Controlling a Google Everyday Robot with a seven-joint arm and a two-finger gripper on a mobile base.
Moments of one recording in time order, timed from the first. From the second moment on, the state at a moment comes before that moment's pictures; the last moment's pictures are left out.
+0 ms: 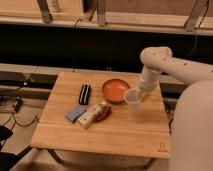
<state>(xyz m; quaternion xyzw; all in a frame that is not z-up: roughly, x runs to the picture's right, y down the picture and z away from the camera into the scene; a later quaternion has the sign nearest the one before) 0.203 0.041 0.764 -0.25 0.29 0.74 0.55</state>
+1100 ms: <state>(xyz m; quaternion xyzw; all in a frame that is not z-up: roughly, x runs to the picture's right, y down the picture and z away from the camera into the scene) 0.129 -0.028 0.855 -0.28 0.23 0.70 0.62</state>
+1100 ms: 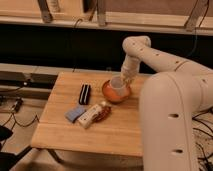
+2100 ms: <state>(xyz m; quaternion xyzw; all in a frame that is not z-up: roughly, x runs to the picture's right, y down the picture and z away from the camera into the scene) 0.119 -0.033 0.899 -0.32 0.19 0.70 0.61</state>
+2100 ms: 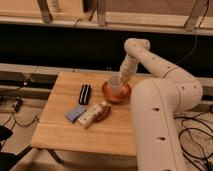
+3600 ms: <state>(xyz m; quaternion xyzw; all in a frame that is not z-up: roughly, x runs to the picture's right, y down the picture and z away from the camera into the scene) 0.119 -0.033 0.899 -0.32 0.20 0.70 0.61</state>
